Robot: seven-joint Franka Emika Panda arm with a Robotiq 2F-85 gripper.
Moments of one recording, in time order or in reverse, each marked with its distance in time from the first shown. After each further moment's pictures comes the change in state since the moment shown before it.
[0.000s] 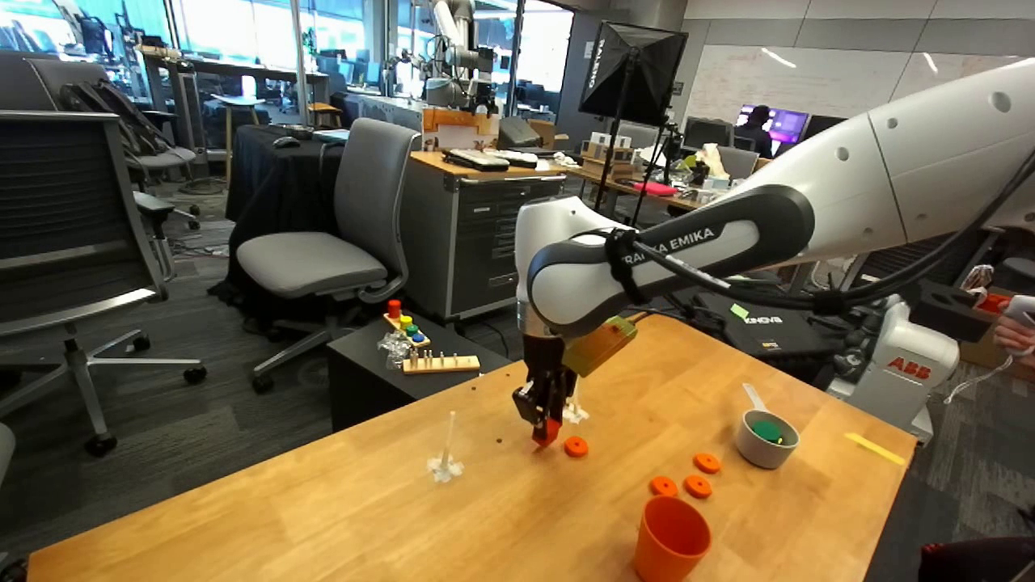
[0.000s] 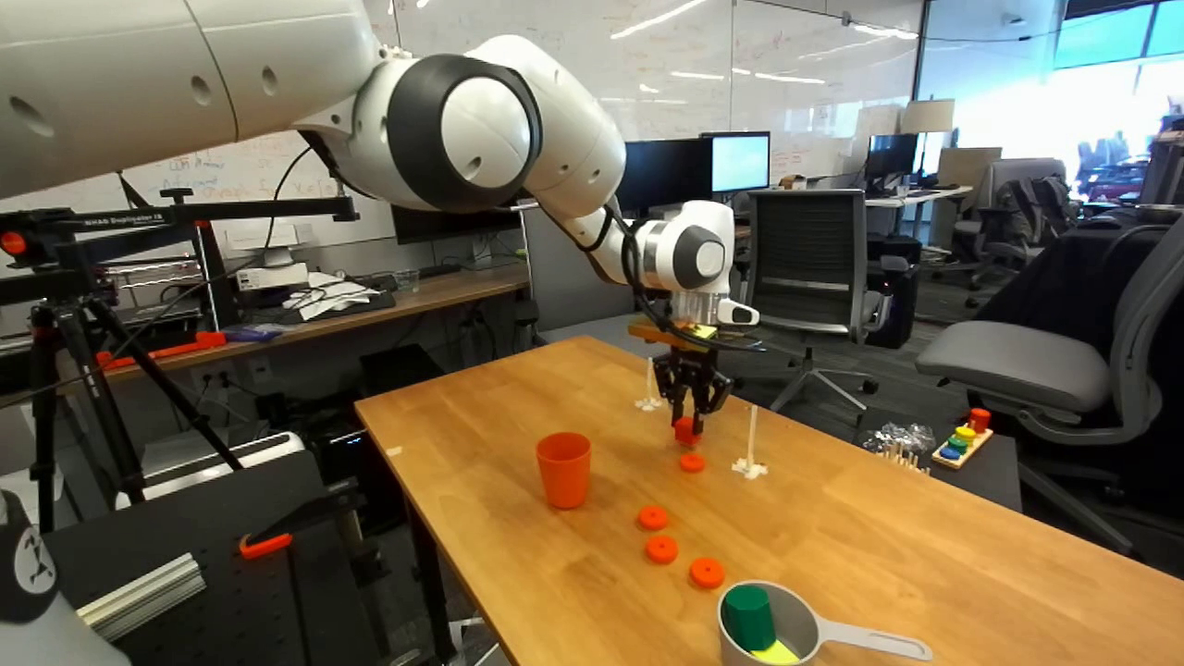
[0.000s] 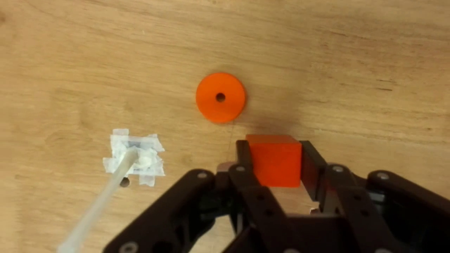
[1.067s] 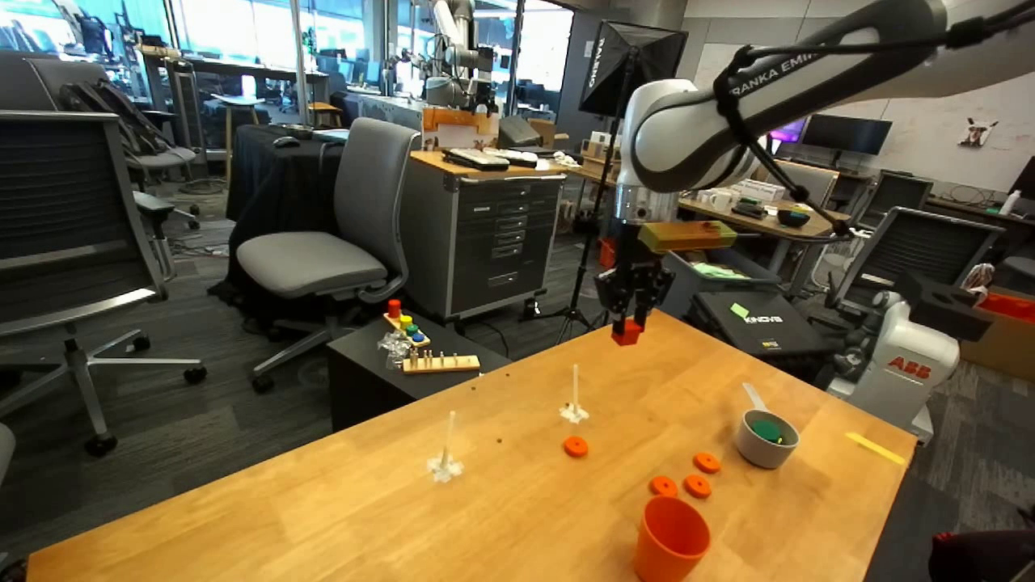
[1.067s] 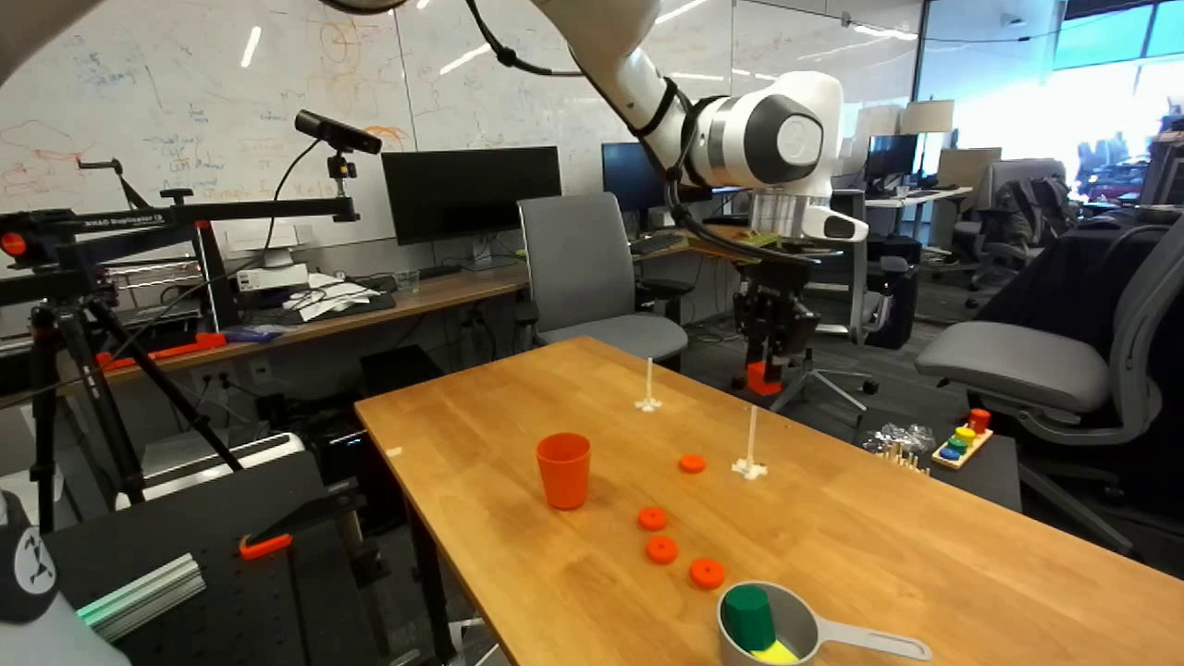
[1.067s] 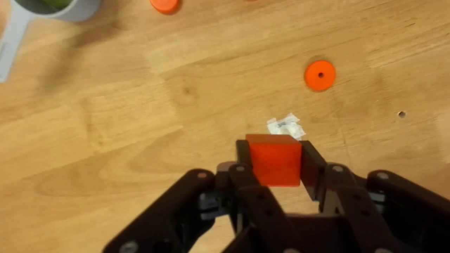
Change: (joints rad) arm -0.164 -0.449 -0.073 -0.447 0.115 0.032 0.224
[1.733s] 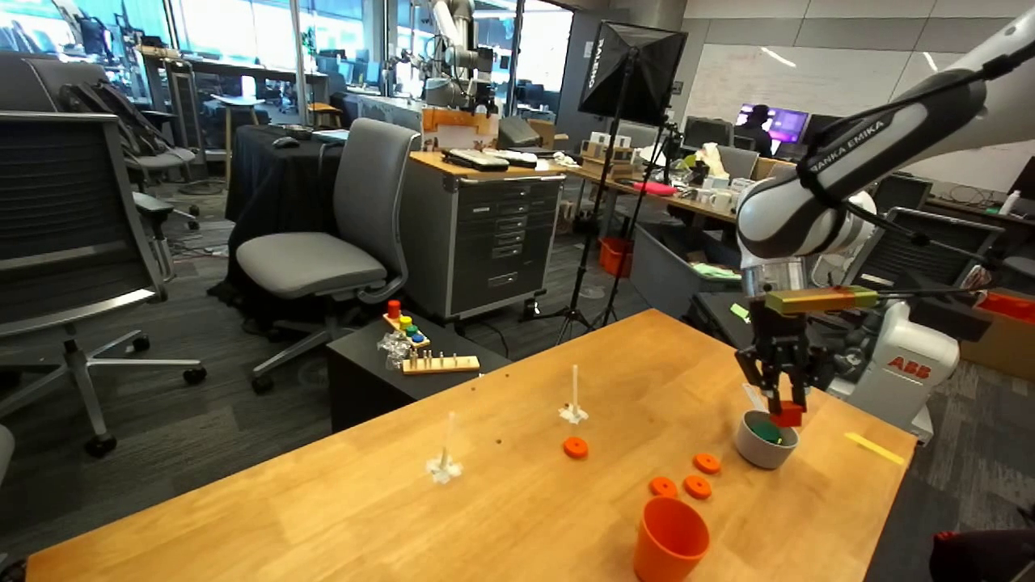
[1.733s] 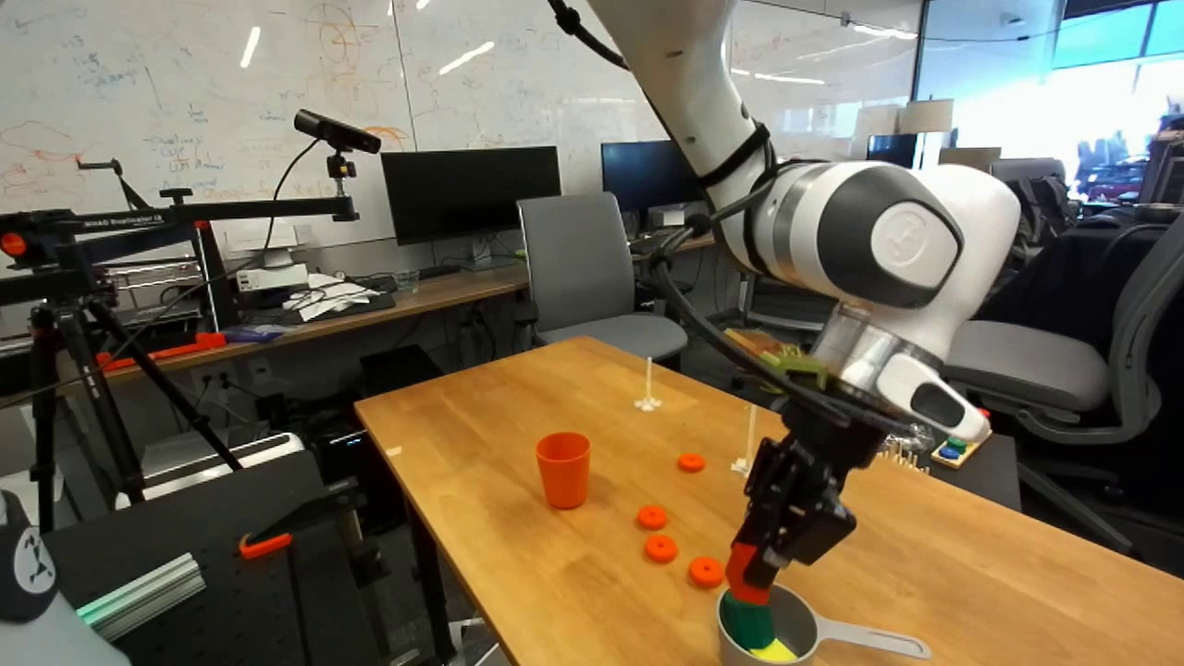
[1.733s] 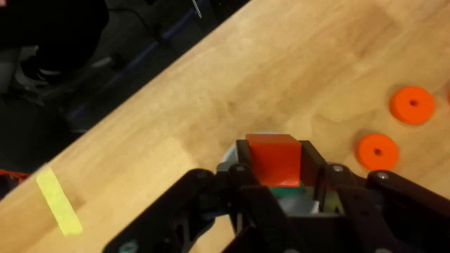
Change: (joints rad) arm -0.186 -0.092 -0.121 -0.409 0.086 -0.100 0.014
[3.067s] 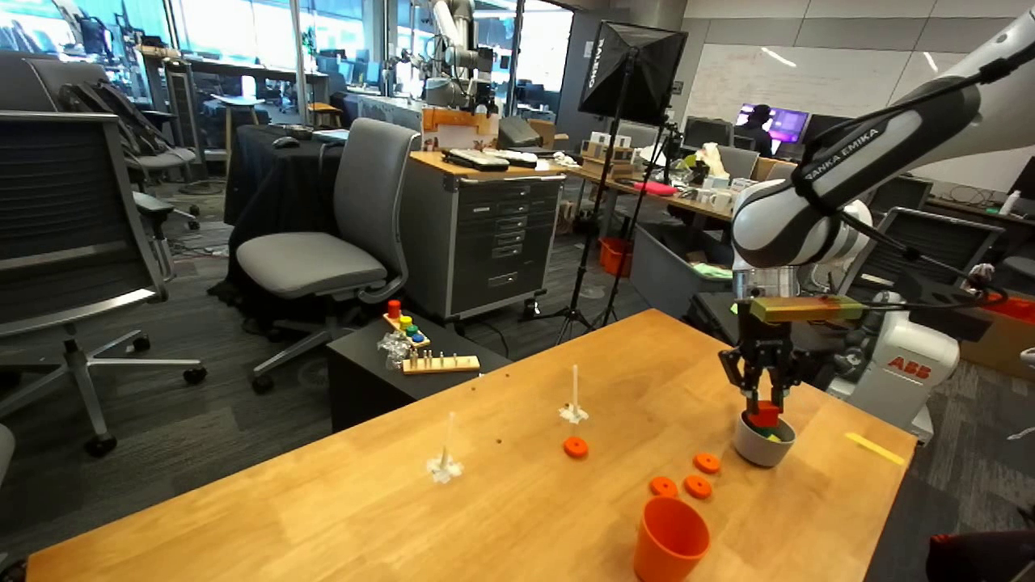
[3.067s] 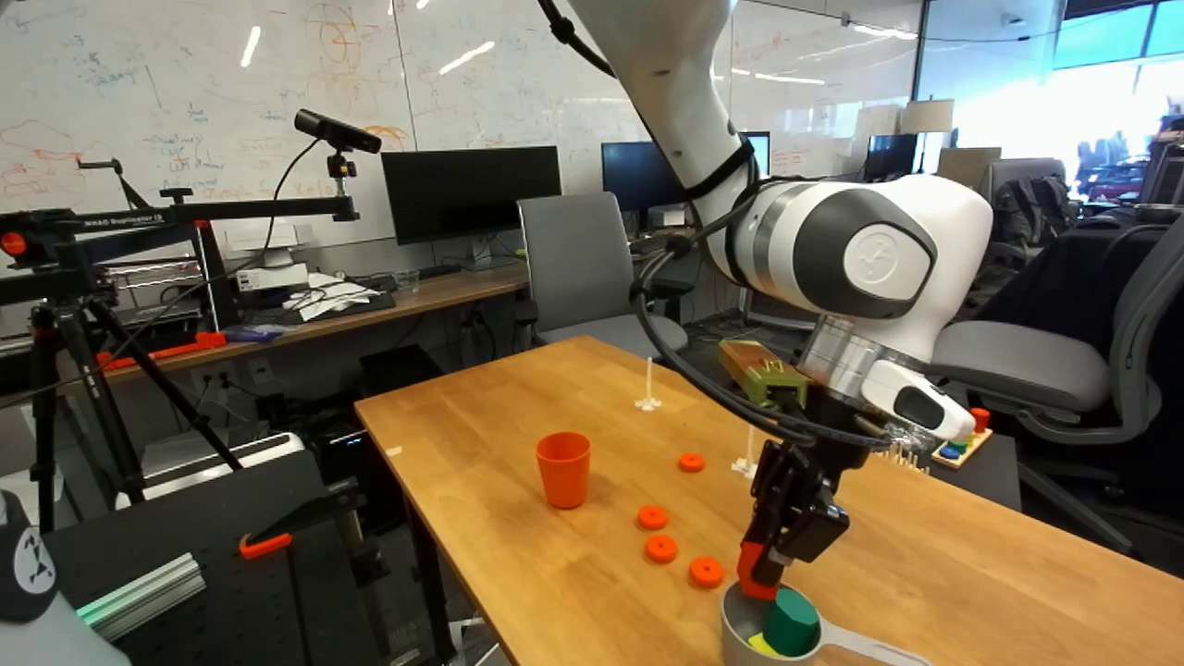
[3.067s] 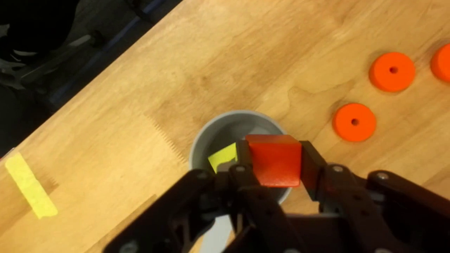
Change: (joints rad) arm 0.024 0.006 0.003 -0.018 0.022 0.132 0.040
